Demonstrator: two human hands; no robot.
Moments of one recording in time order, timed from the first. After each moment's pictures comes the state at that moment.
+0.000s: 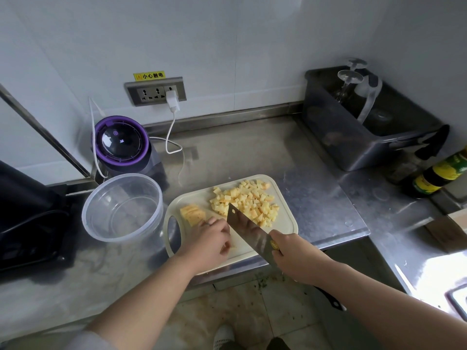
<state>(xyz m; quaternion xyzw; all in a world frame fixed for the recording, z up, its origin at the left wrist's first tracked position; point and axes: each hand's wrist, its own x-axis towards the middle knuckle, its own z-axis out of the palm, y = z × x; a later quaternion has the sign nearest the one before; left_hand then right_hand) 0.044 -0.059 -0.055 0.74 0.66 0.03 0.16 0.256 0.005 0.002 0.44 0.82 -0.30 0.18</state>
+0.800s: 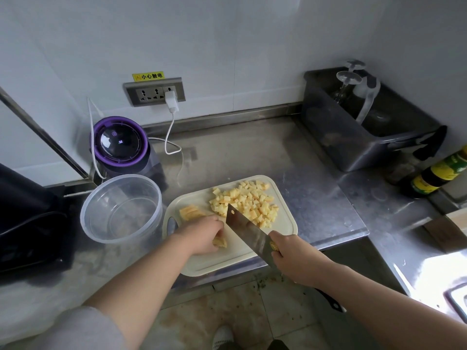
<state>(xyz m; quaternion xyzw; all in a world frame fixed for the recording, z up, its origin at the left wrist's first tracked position) 0.025 -0.033 -0.041 0.67 0.68 -0.11 0.28 0.254 0.003 0.005 0.44 0.82 -0.31 0.18</state>
